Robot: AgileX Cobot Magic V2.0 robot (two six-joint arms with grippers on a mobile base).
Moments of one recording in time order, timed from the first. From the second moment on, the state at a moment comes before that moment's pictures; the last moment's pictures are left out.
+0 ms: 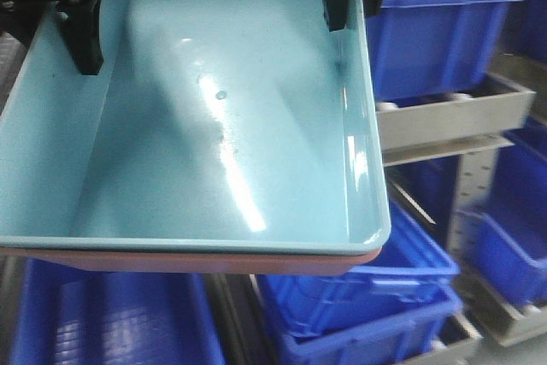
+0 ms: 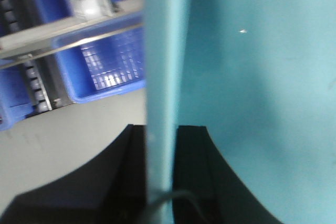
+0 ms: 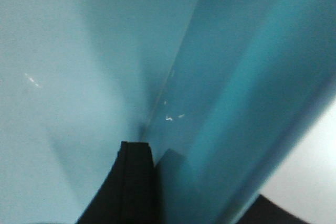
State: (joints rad) left arm -0.57 1.57 -1.30 0.24 0.88 -0.63; right arm 0.78 1.78 -1.67 -0.48 1.08 0.63
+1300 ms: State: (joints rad) left arm -0.57 1.57 -1.31 0.24 0.89 -0.63; right arm 0.78 1.78 -1.67 -0.48 1.08 0.63
